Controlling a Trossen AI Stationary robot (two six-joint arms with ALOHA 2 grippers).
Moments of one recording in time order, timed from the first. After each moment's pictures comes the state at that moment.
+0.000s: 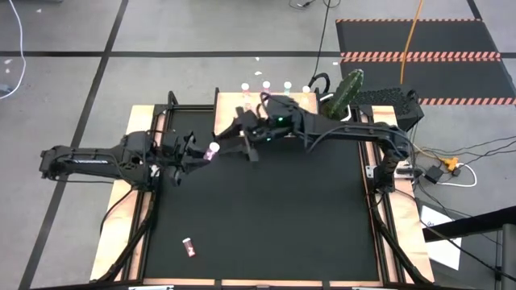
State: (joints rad) left arm 0.06 0.62 0.50 0.27 0.17 -0.30; right arm -0.12 1.82 1.75 0.02 -0.43 0.10
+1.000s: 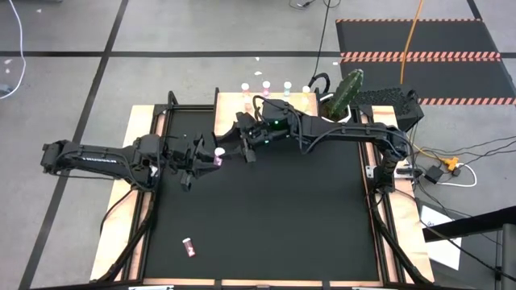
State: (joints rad) left arm 0.02 0.77 0.50 0.37 0.16 -0.21; right arm -0.12 1.84 1.72 0.00 -0.42 0.20
